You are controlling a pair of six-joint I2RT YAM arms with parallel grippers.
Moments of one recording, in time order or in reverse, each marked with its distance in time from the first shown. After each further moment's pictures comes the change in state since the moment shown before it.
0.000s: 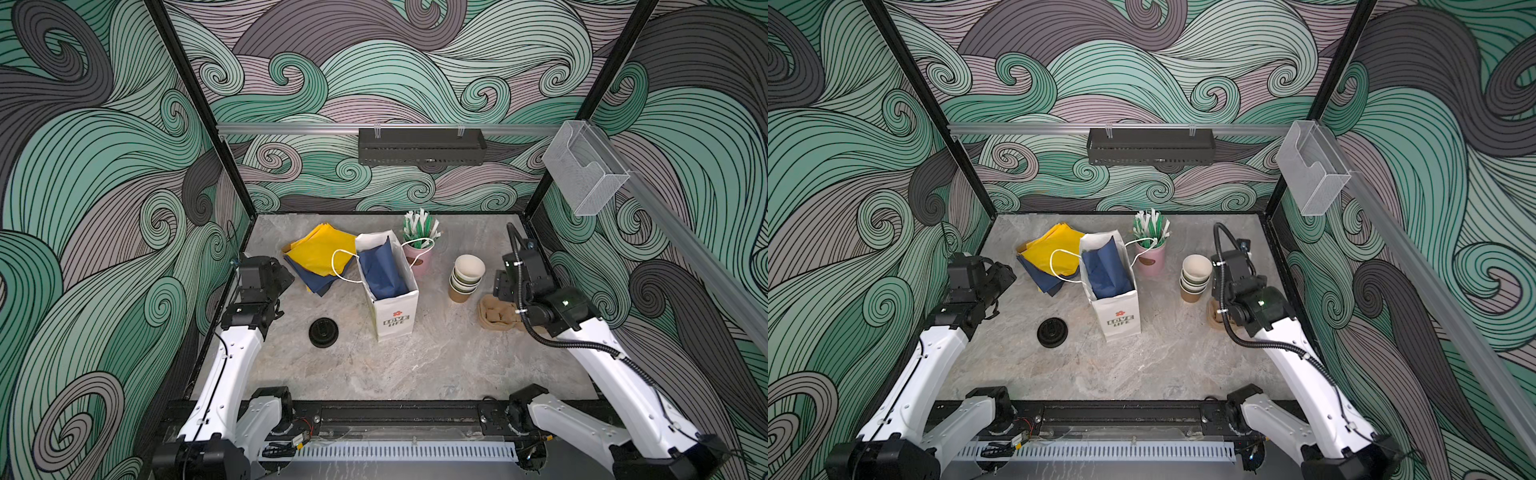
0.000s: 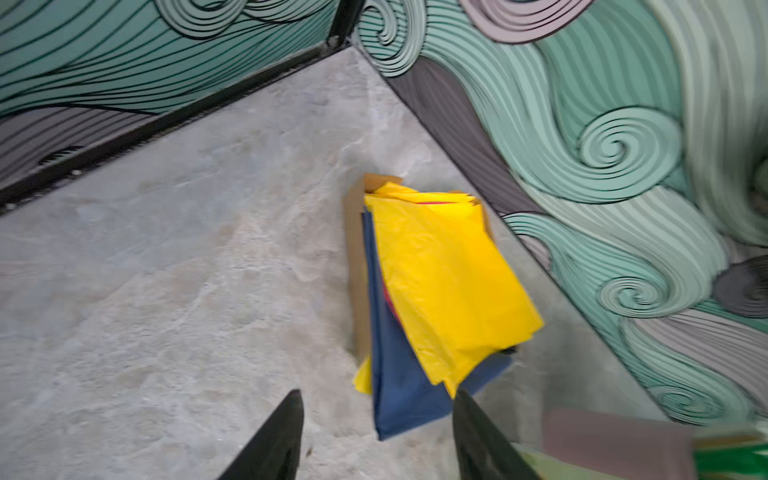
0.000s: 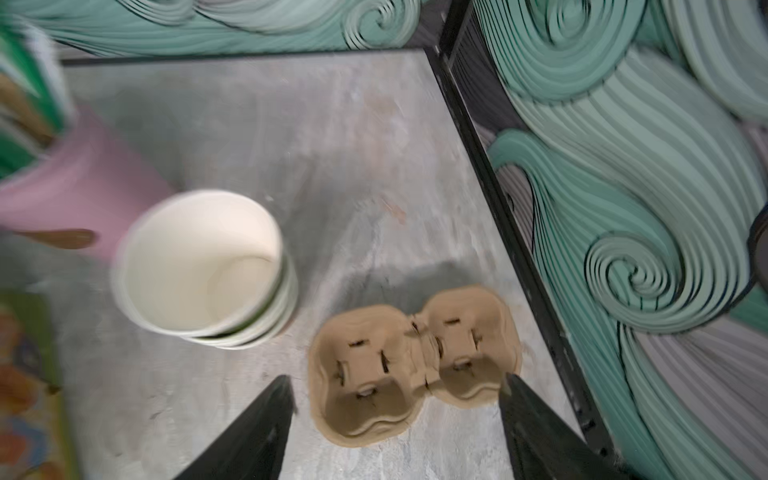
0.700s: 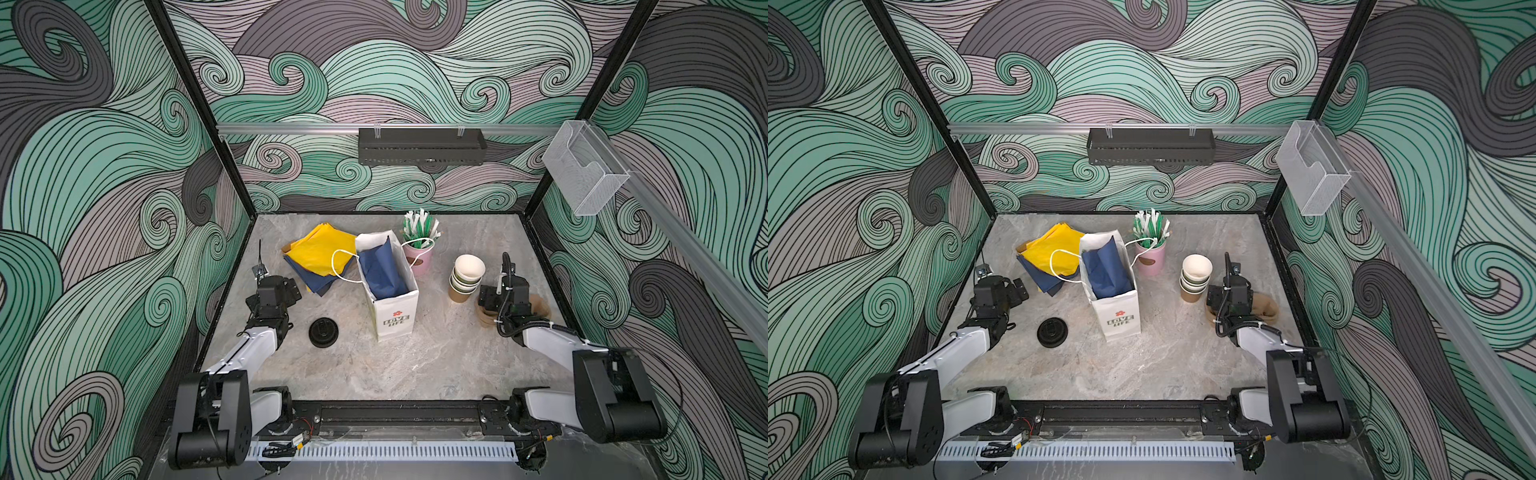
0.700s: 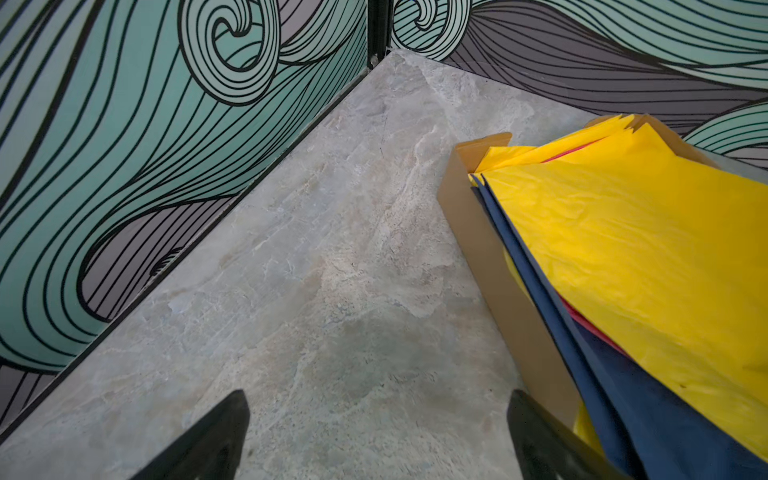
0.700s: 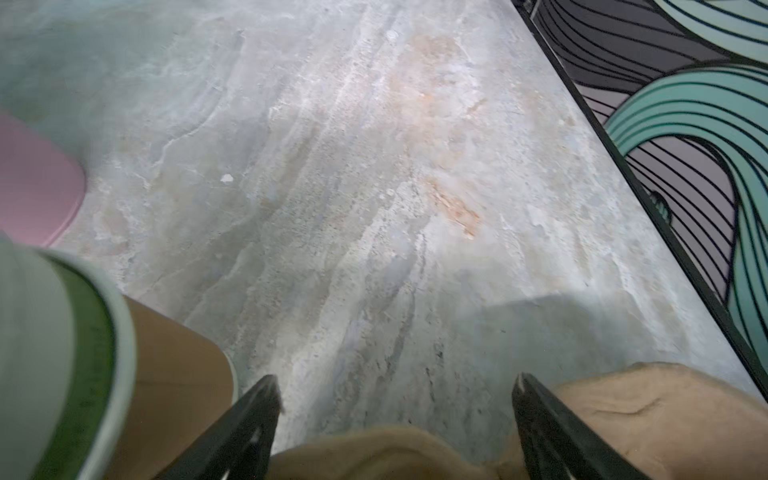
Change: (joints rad) left arm 0.000 0.255 -0.331 0.662 -0.180 0.445; right arm -0.246 0.391 -0.512 1.194 -0.381 -0.300
